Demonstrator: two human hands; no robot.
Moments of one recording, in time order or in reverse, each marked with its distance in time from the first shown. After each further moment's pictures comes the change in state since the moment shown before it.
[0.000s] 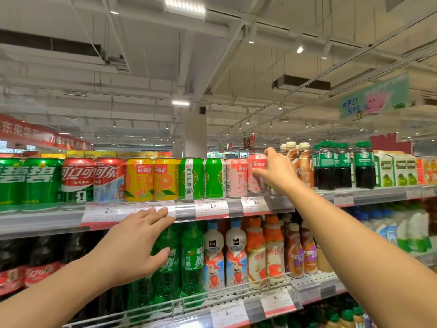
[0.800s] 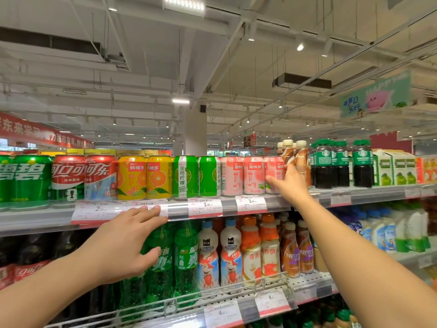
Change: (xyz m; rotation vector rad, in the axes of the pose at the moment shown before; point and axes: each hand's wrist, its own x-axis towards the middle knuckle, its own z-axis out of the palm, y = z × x) left_hand 0.000 0.006 -0.010 0.005 -0.055 -0.016; right_hand -0.011 0.072 0.025 0.360 -0.055 0.210
